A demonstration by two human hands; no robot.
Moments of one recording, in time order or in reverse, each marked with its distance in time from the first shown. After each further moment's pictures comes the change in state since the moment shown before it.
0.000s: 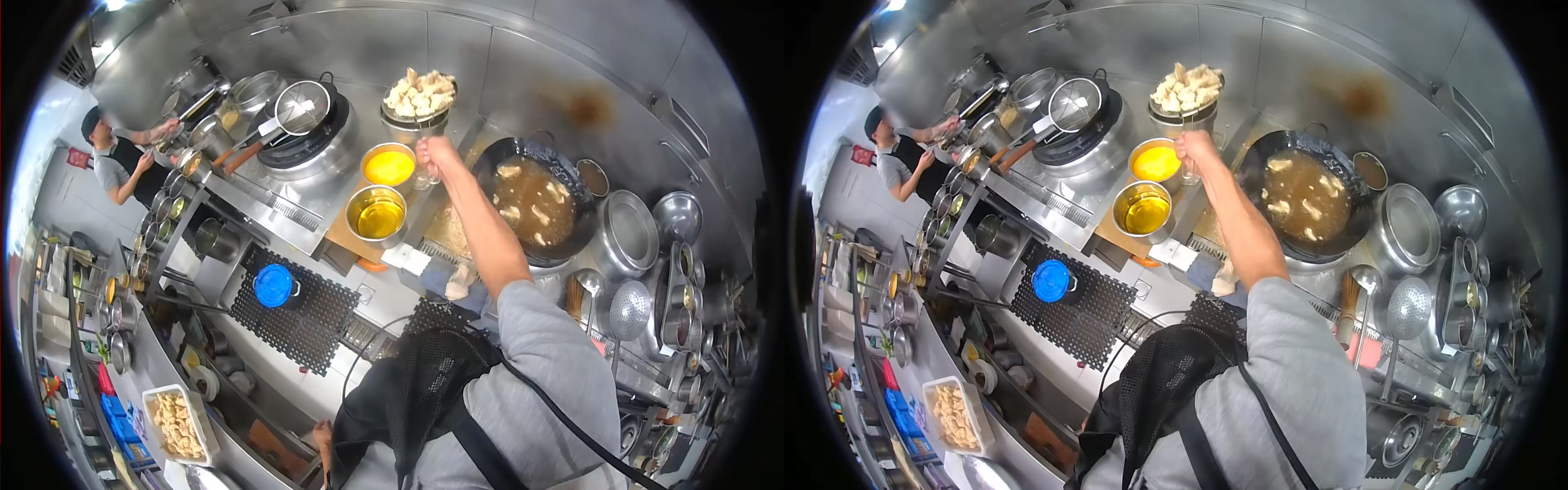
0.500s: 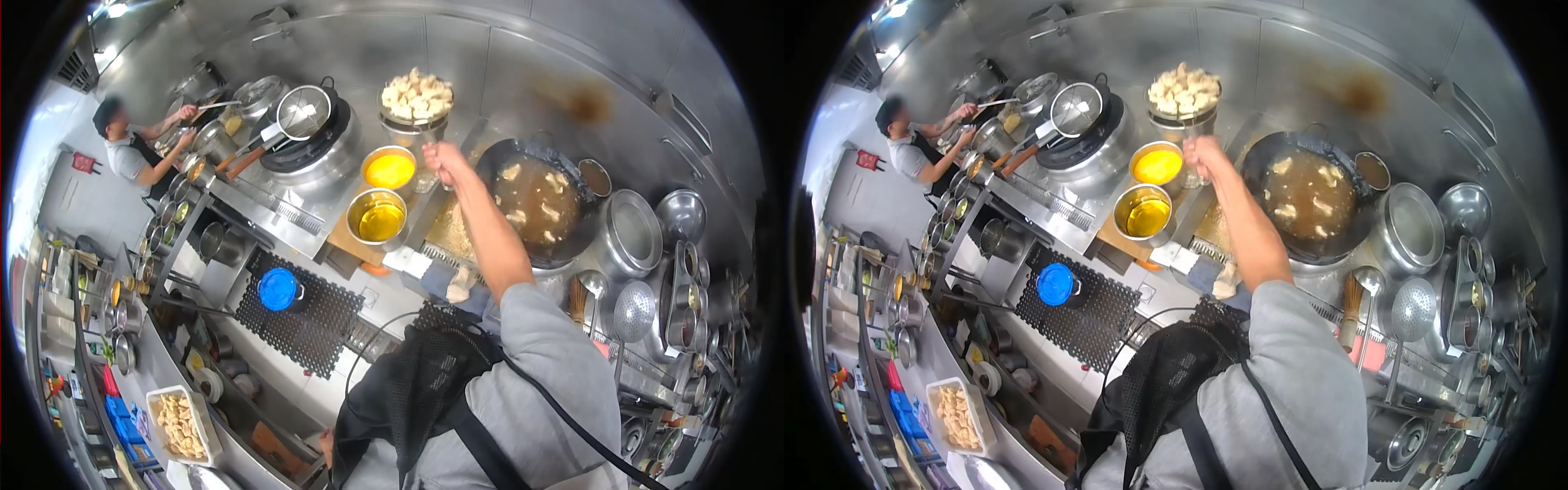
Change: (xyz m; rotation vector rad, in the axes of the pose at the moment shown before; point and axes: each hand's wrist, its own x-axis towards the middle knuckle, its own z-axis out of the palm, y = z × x) left_hand -0.020 -0.005 0.008 0.115 0.095 -0.101; right_hand -0.003 -0.006 -0.025 -0.026 -0.022 0.103
